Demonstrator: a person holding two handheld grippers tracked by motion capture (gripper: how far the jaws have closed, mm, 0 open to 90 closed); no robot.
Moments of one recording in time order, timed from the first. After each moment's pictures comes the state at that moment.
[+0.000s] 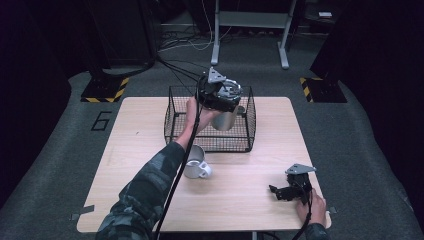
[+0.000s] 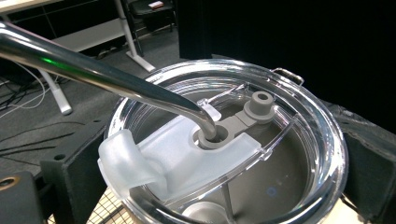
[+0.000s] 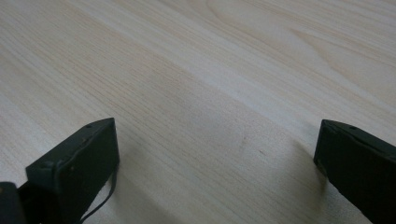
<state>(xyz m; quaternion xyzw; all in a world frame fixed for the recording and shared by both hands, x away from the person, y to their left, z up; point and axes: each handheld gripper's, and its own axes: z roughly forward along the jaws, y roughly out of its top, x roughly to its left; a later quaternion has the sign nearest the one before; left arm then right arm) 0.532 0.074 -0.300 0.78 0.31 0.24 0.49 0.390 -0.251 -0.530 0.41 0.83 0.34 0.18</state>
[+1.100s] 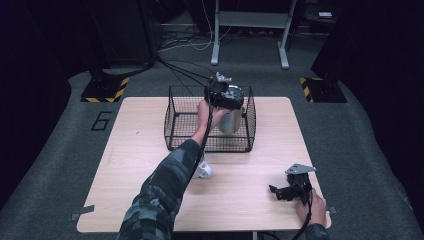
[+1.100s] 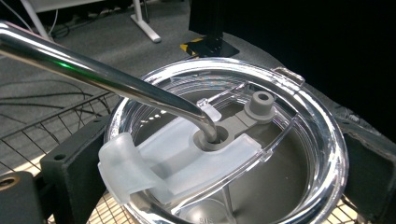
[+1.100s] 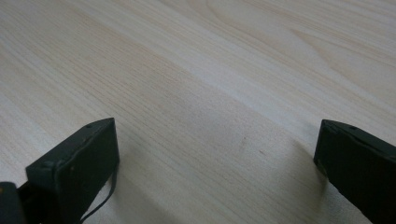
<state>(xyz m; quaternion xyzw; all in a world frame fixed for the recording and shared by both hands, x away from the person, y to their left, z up) 0.587 0.048 -0.351 0.77 0.39 0.20 0.46 0.390 -0.252 -0.530 0.41 0.83 0.34 0.18</state>
